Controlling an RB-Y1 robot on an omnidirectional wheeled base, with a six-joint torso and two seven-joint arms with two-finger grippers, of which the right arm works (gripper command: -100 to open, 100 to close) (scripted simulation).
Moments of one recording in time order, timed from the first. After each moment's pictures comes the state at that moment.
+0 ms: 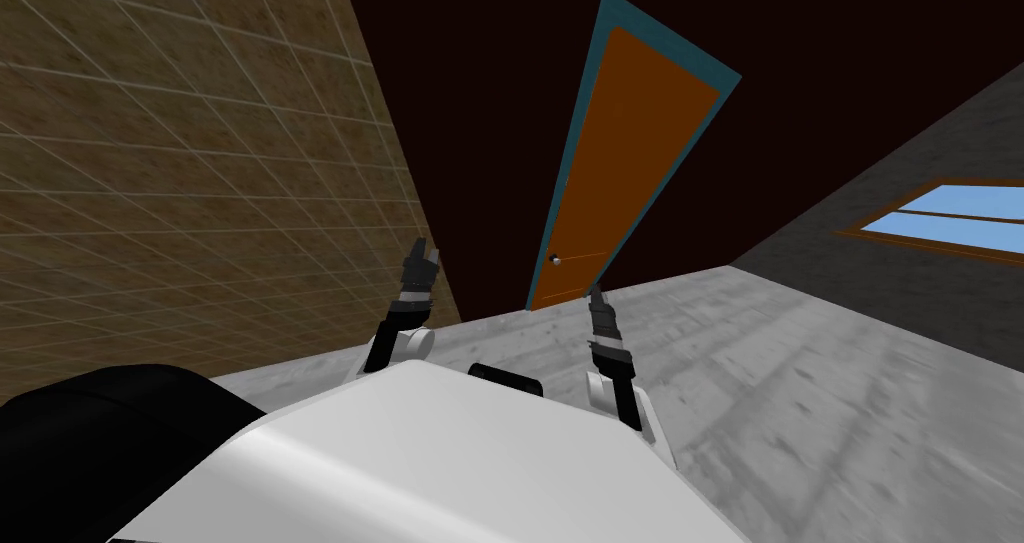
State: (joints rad) arm 0.37 -0.08 -0.04 -1.91 0.20 -0.50 0.40
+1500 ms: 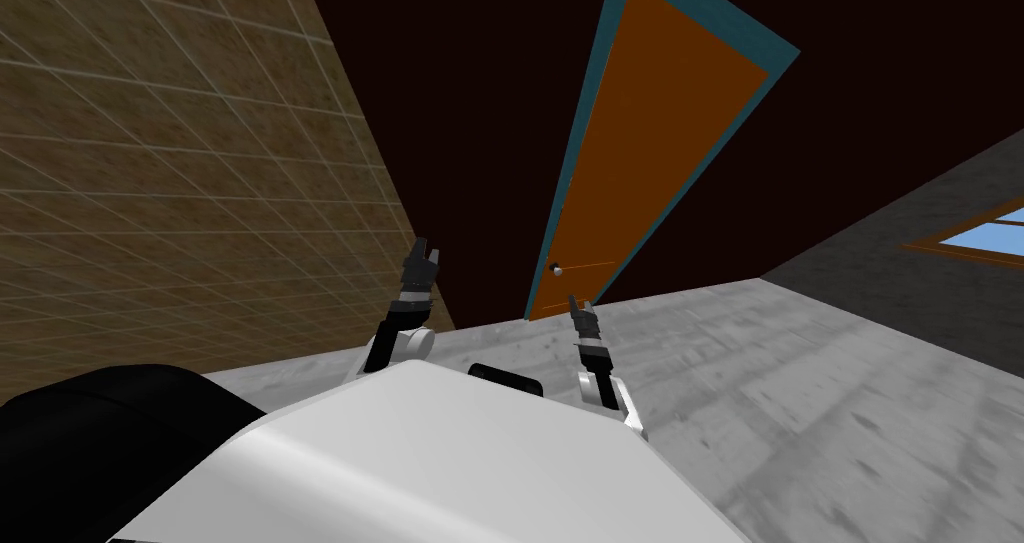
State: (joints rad) arm 0.21 -0.12 -0.05 -1.48 0.27 -0.64 0.65
